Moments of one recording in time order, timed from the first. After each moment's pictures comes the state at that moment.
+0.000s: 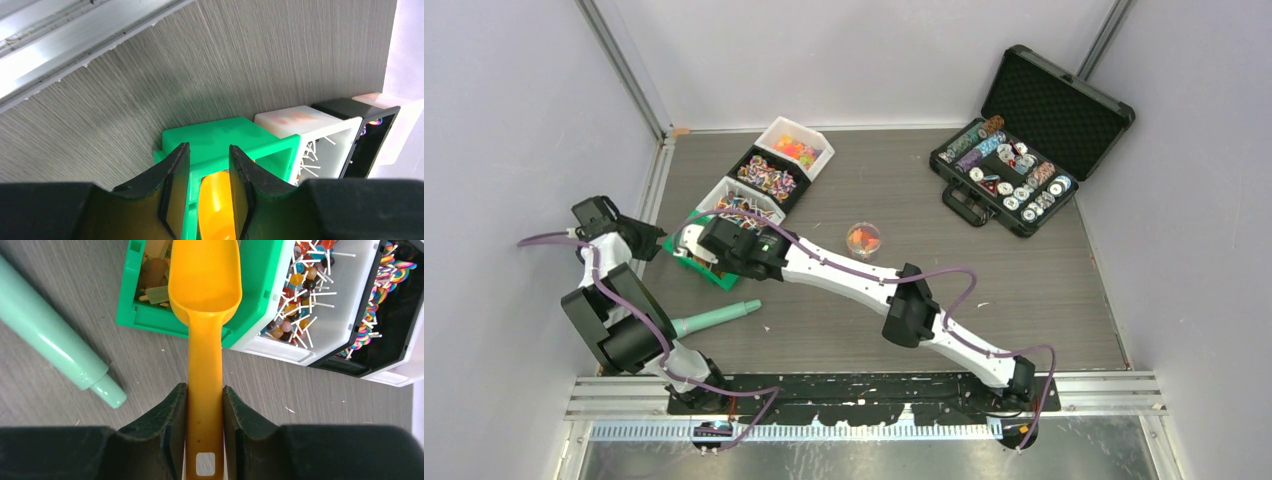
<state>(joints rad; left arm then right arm) 0.62 1.53 1.00 -0.37 0.22 -0.71 1.21 2.54 2.65 -0.92 0.26 -0.32</state>
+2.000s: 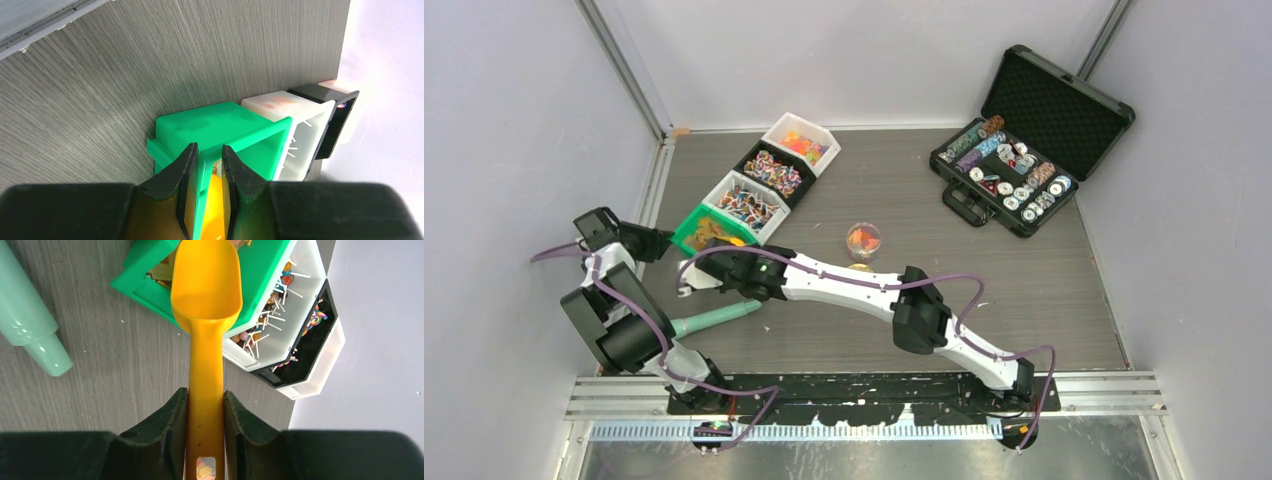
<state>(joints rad) 0.64 1.54 0.89 -0.20 0.42 -0.81 1.28 2.43 2.37 -0.74 0.45 -0.73</state>
